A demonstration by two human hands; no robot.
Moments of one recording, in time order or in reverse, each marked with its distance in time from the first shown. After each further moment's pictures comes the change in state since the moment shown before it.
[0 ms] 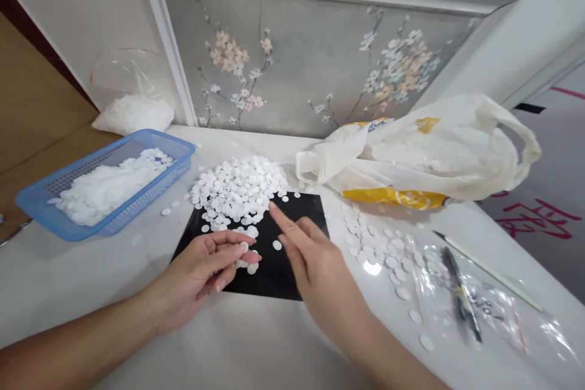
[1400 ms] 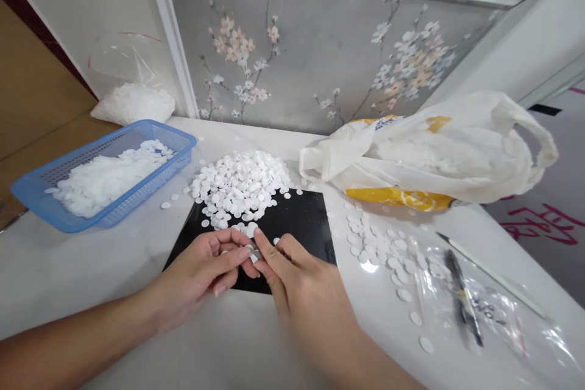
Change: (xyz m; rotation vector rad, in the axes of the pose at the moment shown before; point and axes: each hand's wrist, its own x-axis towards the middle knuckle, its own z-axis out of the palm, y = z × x) left_hand 0.001 -0.005 0.001 0.076 -0.115 0.095; right_hand -0.018 -0.014 0.014 -0.172 -0.047 -0.210
